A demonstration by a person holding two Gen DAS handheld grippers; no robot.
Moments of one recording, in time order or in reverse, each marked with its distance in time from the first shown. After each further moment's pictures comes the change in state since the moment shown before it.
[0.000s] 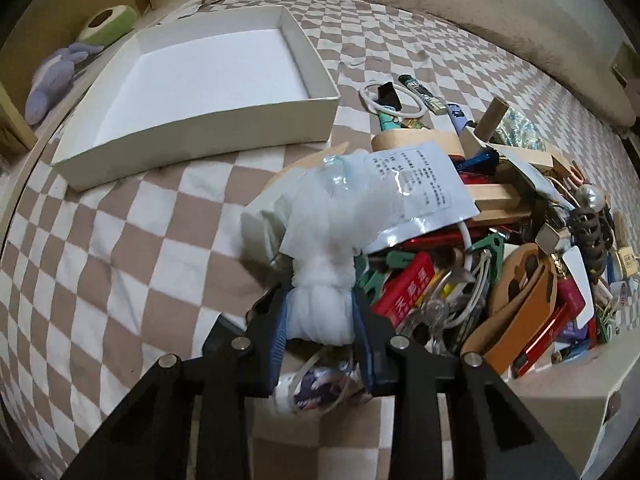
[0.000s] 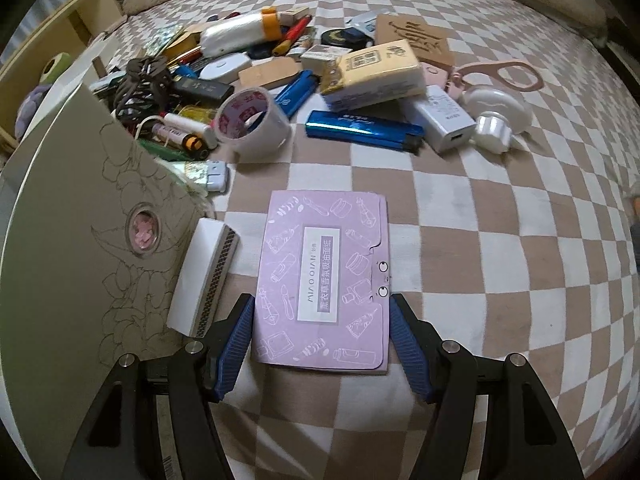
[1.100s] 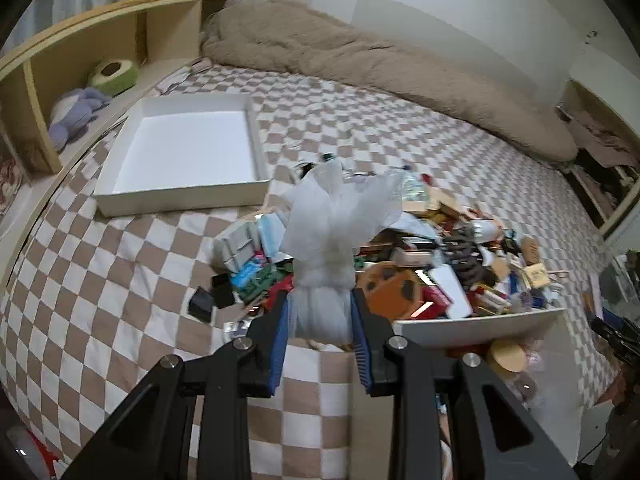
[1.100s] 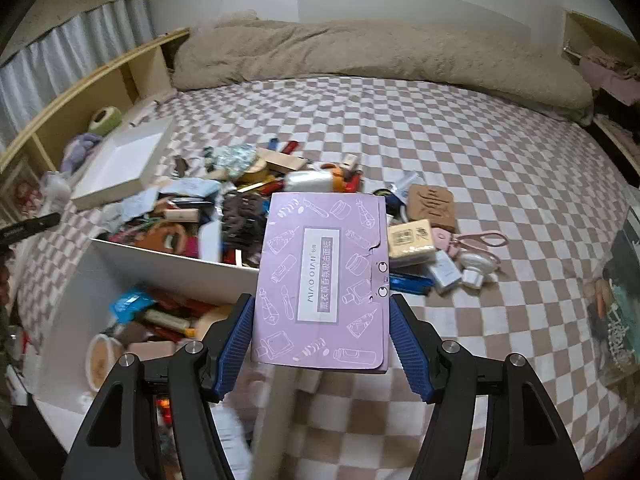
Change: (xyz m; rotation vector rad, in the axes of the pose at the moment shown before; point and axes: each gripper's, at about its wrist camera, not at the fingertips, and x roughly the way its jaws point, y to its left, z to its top) left arm -0.149 -0.044 -0.039 0.003 -0.222 -0.169; right arm -0.122 0.082 0.035 -0.063 -0.335 0.039
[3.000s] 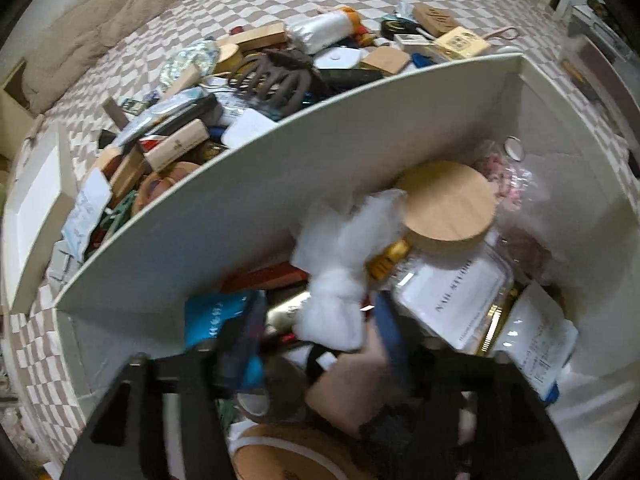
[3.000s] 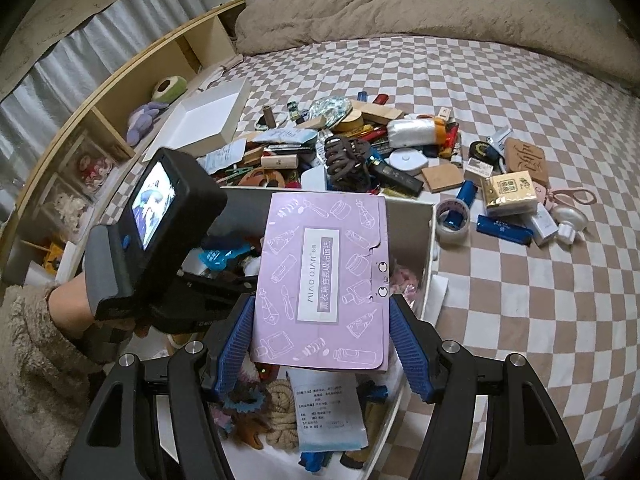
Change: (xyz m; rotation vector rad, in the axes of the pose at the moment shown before) left arm 0.119 -0.200 -0.091 0.597 0.394 0.056; right arm 0.015 0.060 -0.025 -0.024 0.150 0.256
